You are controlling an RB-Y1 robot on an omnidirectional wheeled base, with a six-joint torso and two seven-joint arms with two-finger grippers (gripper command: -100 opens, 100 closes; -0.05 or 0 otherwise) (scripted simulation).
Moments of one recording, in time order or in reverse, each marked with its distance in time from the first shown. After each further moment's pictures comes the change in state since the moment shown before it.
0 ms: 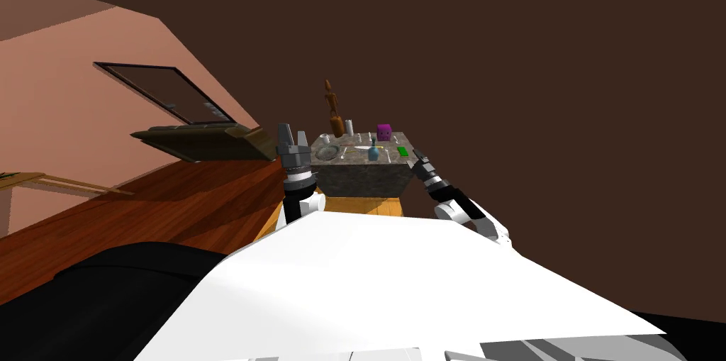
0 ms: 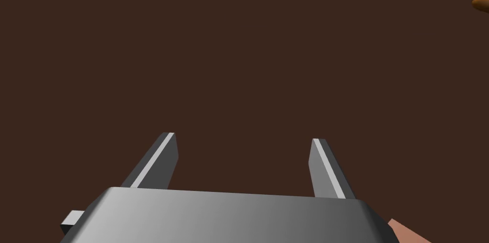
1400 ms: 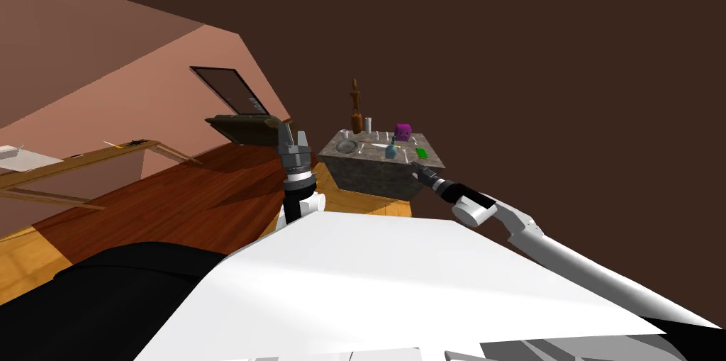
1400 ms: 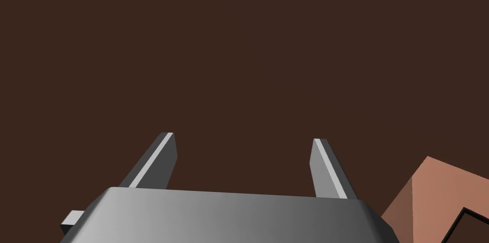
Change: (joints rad) left arm 0.000 0.000 0.000 0.000 0.000 0.000 0.000; right arm -0.076 -0.383 0.127 0.118 -0.236 0.154 0.075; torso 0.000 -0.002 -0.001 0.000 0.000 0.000
